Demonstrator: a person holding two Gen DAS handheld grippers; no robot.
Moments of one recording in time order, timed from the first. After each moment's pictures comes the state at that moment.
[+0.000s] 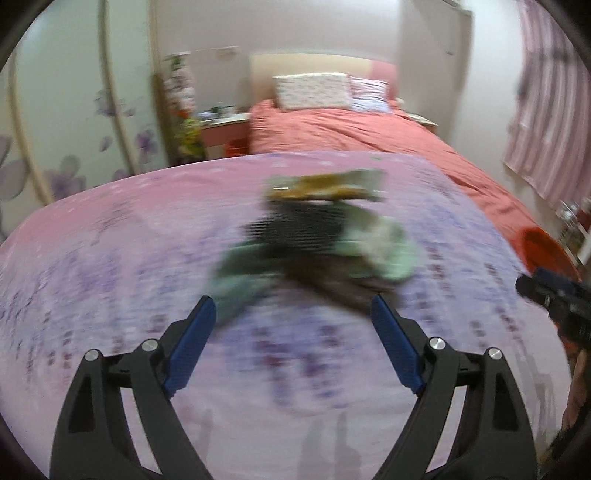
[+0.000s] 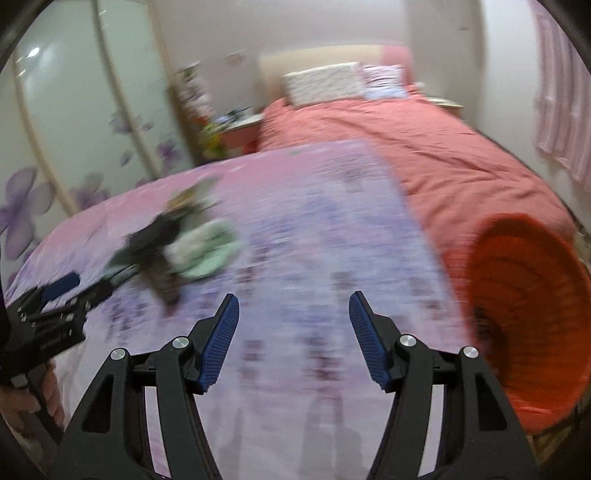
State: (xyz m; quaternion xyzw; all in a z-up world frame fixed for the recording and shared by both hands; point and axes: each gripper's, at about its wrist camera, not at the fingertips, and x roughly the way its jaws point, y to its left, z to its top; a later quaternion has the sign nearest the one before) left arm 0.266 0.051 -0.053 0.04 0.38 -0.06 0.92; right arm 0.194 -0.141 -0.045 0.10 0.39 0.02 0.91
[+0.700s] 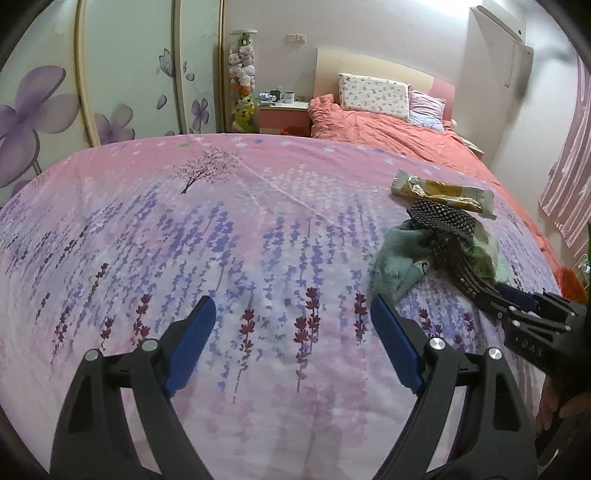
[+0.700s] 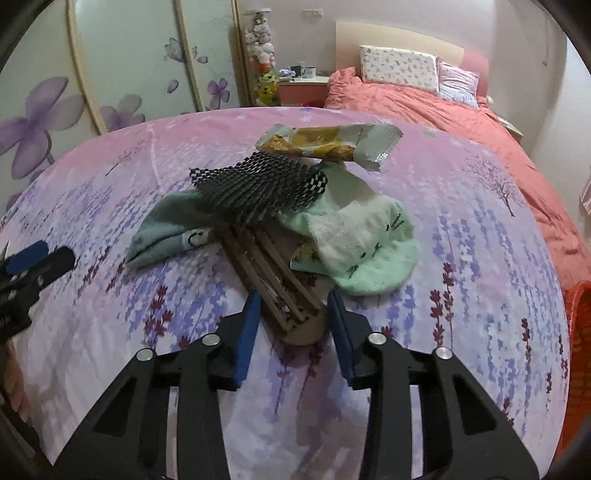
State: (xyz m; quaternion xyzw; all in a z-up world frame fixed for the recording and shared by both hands) left arm 0.260 0.169 -0.065 -0.04 0.39 0.01 0.92; right arm 0.245 -0.029 -0.072 0.00 0.44 0.08 0.89
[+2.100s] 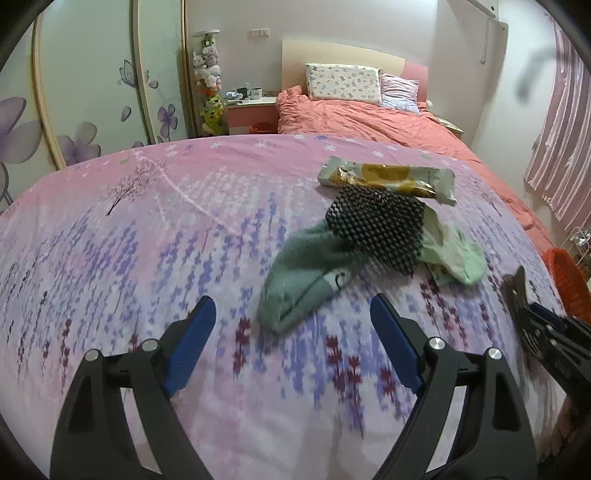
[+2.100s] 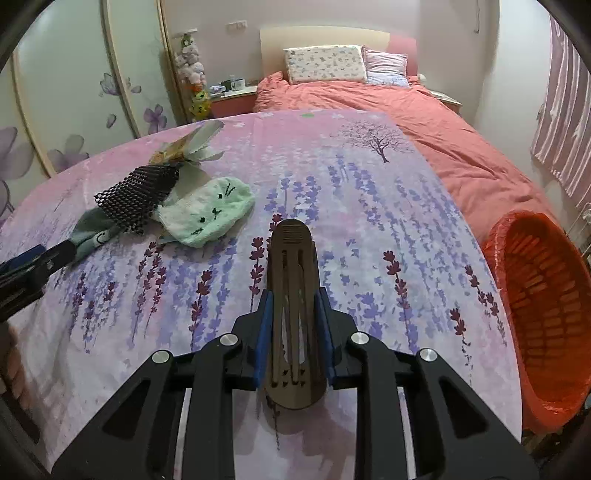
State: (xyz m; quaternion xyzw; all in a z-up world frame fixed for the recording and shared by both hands) left arm 0.296 0.079 -0.075 0.00 0.40 -0.03 0.92; right arm 0.213 -0.114 -0.077 0.06 0.43 -0.03 0.90
